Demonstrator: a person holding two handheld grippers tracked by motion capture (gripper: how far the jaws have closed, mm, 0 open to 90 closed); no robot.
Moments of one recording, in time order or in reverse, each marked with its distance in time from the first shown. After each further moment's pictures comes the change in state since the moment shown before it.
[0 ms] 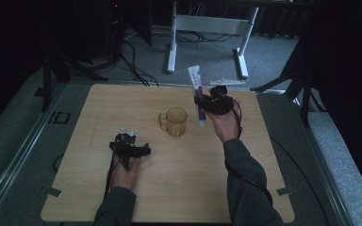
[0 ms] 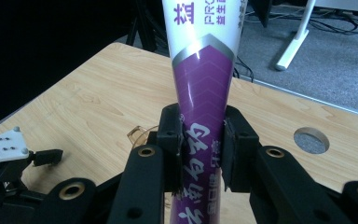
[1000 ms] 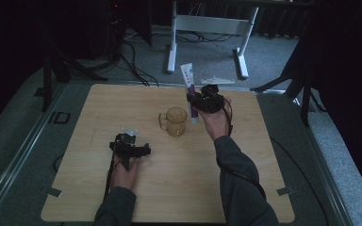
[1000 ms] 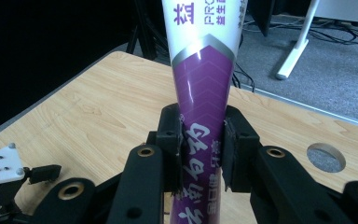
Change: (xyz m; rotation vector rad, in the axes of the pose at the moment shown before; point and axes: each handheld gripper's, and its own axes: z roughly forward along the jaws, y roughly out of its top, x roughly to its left) left arm 0.000 0.000 0.000 0.000 0.000 -0.001; right arm 0.014 0.004 0.022 -0.032 -0.007 -0.010
